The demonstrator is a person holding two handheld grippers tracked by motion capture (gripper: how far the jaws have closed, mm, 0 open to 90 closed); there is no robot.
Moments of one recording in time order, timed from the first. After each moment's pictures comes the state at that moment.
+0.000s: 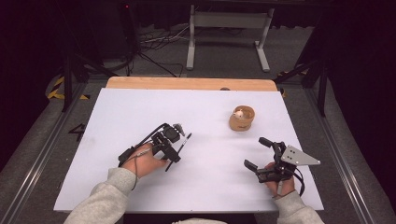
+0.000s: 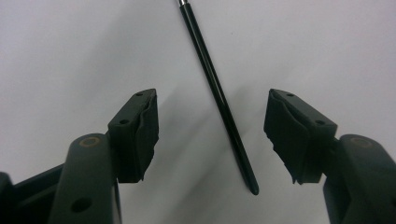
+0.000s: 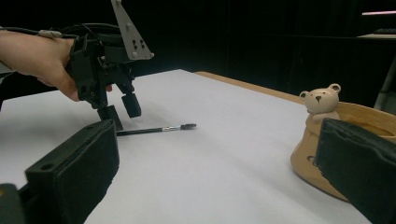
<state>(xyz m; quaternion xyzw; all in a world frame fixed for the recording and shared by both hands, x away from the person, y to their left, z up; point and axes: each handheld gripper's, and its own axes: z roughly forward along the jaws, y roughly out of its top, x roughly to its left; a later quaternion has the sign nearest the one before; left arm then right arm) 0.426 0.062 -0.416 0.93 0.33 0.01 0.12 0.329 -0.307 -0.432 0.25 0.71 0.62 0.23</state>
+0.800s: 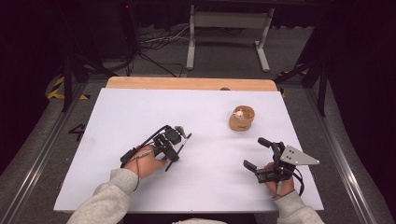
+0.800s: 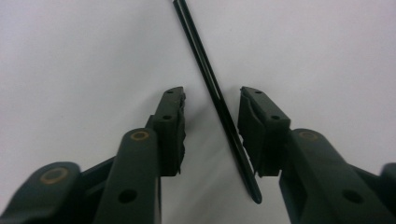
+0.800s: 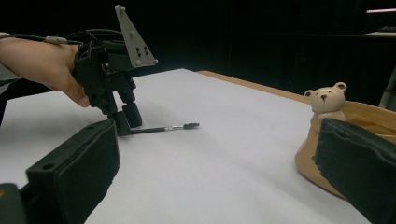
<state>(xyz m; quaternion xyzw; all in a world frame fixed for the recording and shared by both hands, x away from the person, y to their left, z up) 0.425 0.058 -0.424 0.94 0.33 0.01 0.11 0.329 -0.306 -0.433 0.25 0.71 0.62 0.22</state>
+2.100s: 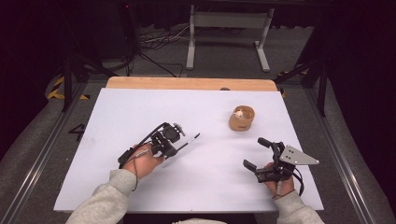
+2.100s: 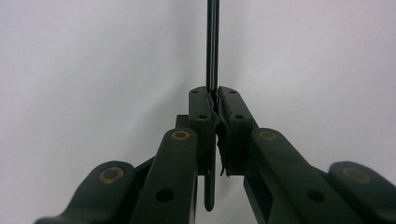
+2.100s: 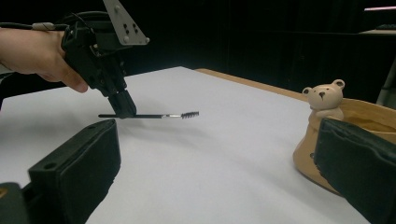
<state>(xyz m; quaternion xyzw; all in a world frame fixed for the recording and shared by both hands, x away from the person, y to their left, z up) 0.416 0.065 -0.401 0.93 0.31 0.04 0.16 0.330 -0.306 -0.433 0.25 0.71 0.62 0.23</state>
